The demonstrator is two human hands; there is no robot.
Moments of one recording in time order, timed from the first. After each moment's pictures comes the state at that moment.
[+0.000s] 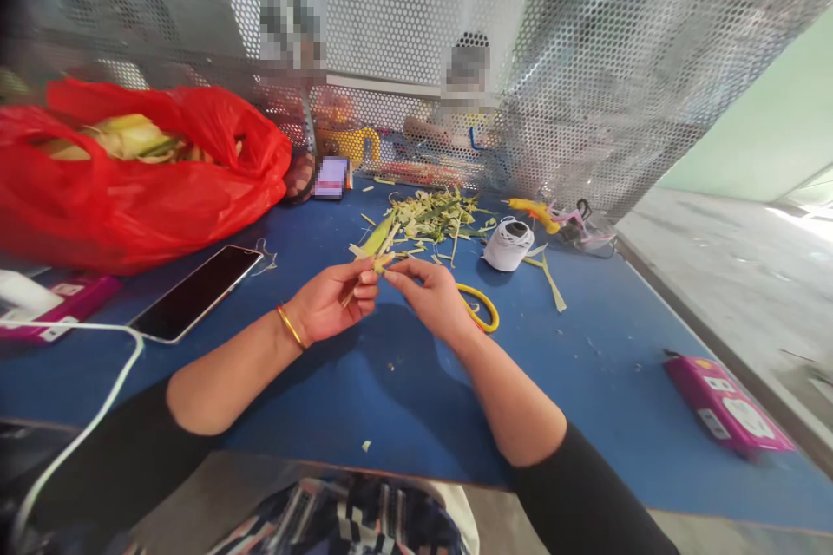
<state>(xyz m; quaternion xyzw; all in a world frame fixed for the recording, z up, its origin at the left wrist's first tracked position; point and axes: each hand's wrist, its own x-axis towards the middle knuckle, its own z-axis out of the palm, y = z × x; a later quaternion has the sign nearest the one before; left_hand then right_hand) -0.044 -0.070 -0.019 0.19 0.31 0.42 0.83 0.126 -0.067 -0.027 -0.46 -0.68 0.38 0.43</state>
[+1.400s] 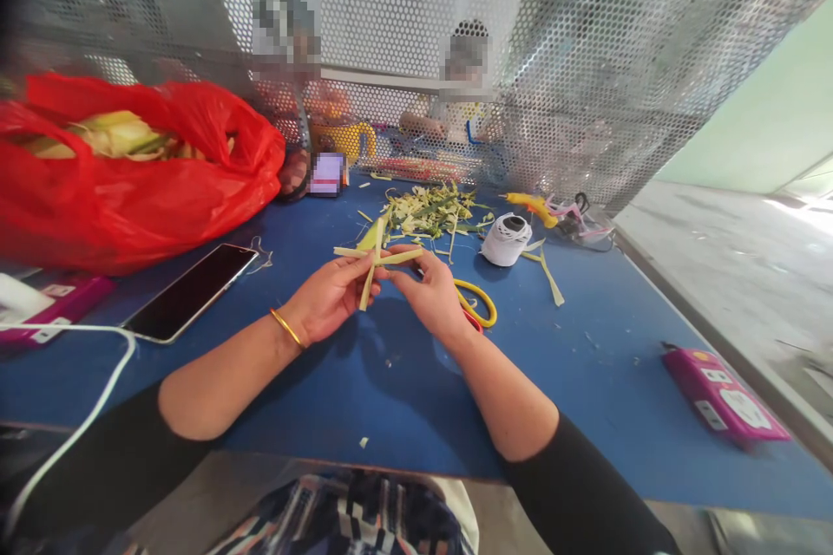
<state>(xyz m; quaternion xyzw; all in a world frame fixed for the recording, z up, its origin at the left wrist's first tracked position) -0.035 -0.074 -0.021 0.30 0.38 0.47 0.74 0.121 -0.066 -0.035 -0.44 -0.63 0.40 0.50</state>
